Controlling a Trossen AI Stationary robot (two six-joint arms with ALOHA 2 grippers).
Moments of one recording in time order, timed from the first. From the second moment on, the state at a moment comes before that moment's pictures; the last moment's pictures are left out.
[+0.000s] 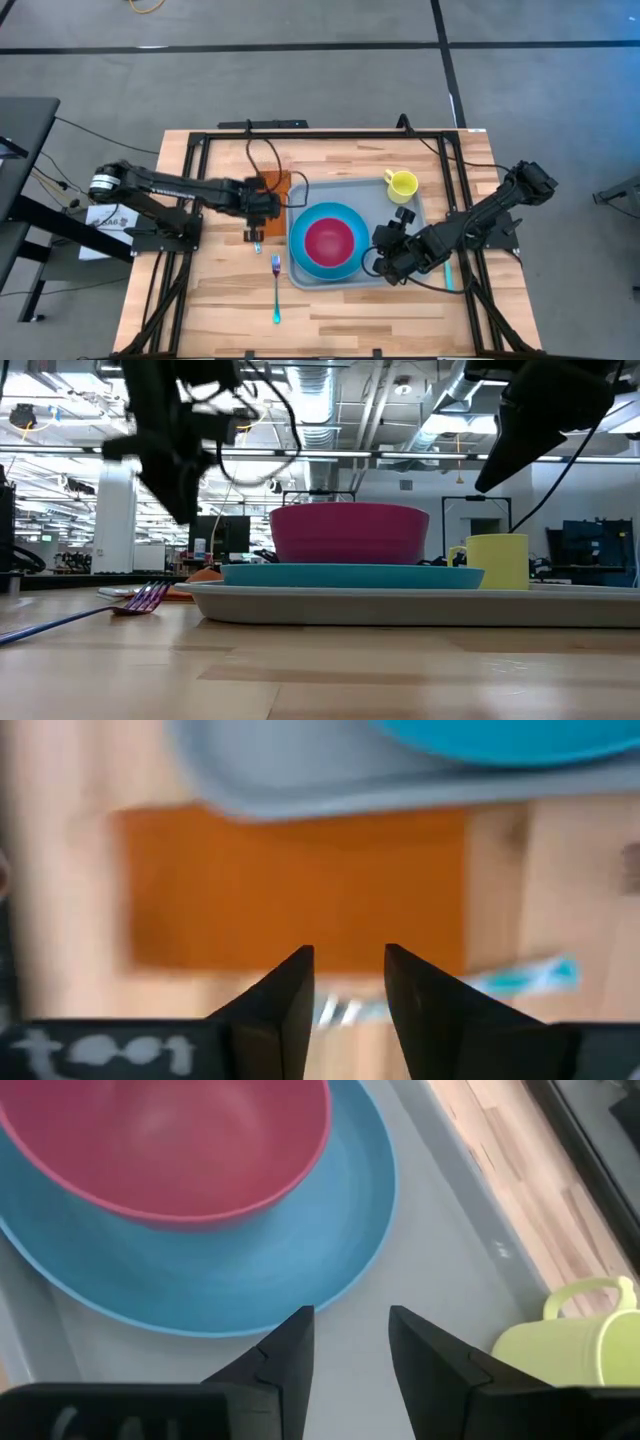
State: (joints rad) left arm -0.01 1.39 0.96 -0.86 -0.25 0.03; right arm 0.52 1.50 1.03 -0.88 0.65 0.72
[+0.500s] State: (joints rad) left arm -0.04 1.46 0.74 -0.50 -0.19 -0.03; right arm 0.52 1.50 1.03 -0.87 0.65 0.67
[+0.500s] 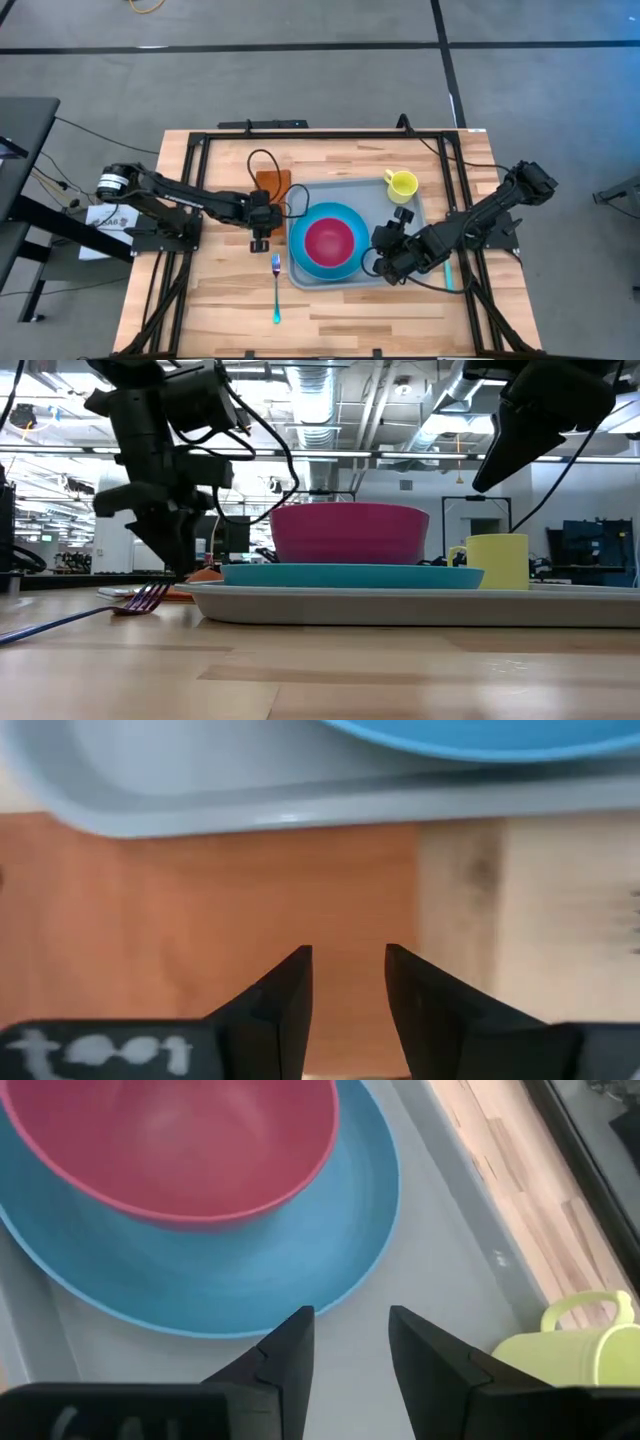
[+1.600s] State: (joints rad) left arm -0.03 1.48 0.74 -0.48 -0.14 -0.12; right arm 0.43 1.50 1.03 -0.82 0.65 0.65
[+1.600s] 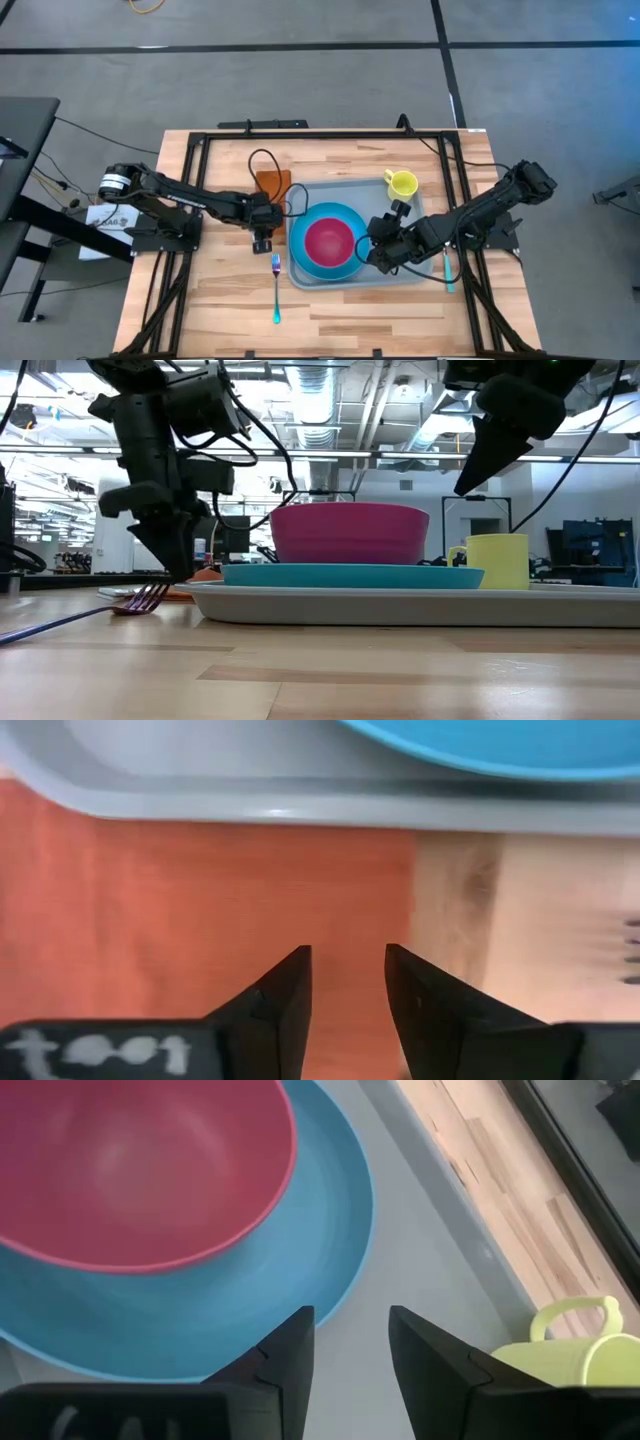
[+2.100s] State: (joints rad) left arm -0.04 1.62 0.75 -0.43 -0.08 -0.03; right arm 0.43 1.50 1.03 -0.82 0.65 0.64
